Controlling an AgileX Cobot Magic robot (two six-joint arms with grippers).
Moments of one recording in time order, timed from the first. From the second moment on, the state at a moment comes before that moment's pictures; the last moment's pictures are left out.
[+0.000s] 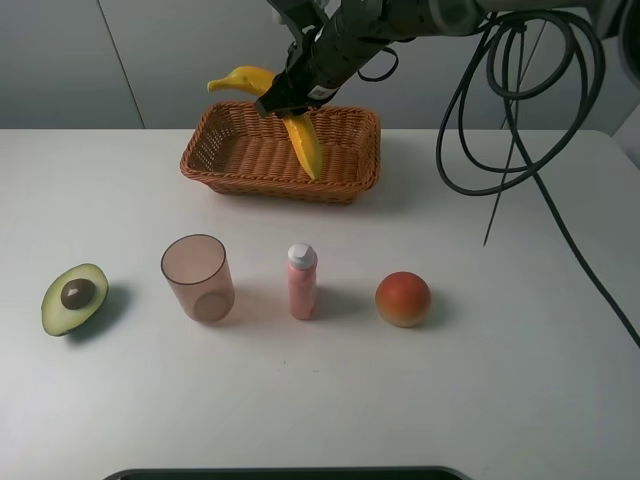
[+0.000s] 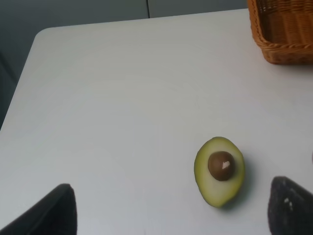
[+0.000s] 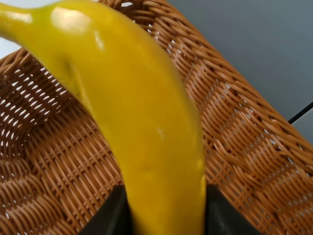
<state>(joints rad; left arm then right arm) -0.21 0.00 -0.51 0.09 1.08 -0.05 0.54 2.24 -1.77 0.23 0.50 -0.42</state>
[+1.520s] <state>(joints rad) -0.21 0.00 -0.51 0.09 1.08 -0.05 0.54 2.25 -1.77 0.12 0.50 -0.46</state>
